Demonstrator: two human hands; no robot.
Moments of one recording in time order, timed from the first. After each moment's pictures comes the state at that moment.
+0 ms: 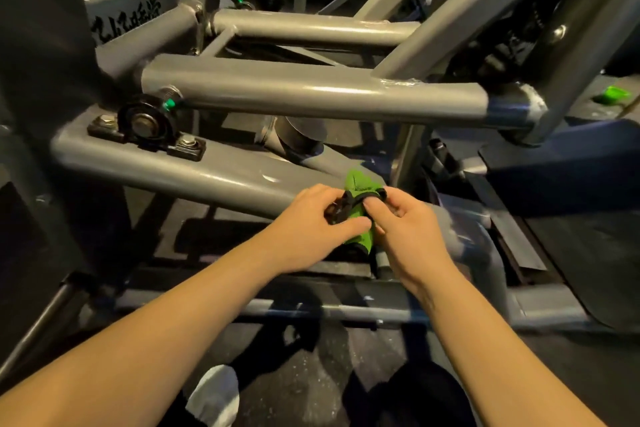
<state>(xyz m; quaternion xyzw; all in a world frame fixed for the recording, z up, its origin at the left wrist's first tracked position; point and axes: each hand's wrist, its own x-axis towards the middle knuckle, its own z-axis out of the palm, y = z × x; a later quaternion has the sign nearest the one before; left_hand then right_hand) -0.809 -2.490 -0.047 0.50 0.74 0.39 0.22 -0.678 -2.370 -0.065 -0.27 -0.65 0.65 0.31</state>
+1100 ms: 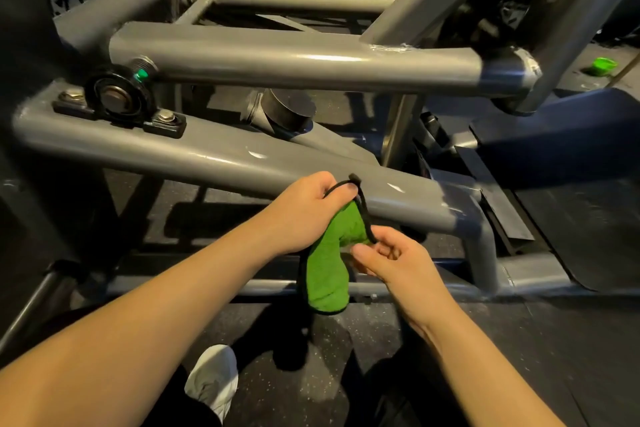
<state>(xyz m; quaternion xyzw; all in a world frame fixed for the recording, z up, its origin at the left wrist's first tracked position) -0.798 -2.482 -0.054 0.46 0.74 0.42 0.27 -0.624 -2.404 -0.116 -0.33 -0.62 0.68 0.22</state>
